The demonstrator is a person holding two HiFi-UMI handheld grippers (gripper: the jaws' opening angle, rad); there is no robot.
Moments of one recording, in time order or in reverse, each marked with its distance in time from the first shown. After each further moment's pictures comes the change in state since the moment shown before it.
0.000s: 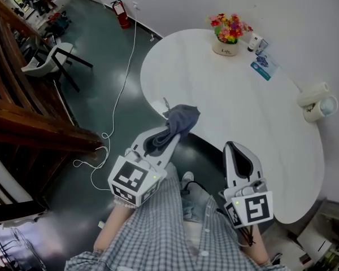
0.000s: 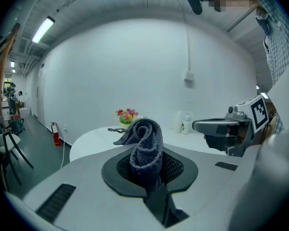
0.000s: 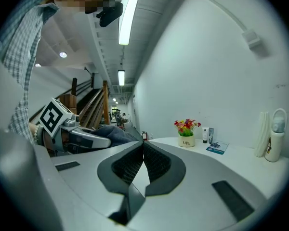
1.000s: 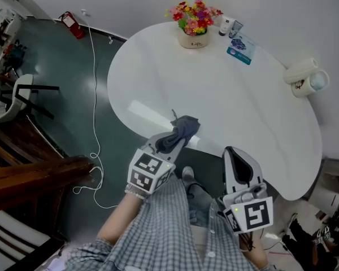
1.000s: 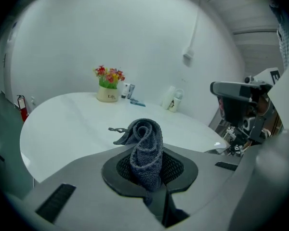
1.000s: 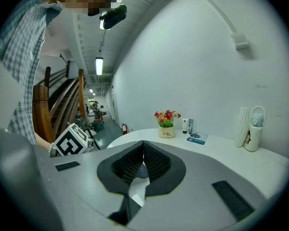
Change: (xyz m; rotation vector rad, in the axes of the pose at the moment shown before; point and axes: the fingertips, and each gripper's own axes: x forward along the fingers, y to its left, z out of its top) left arm 0.124 0.023 -0.090 -0.067 0.292 -0.330; right arm 0.039 -0.034 -0.012 0.062 0.119 -0.275
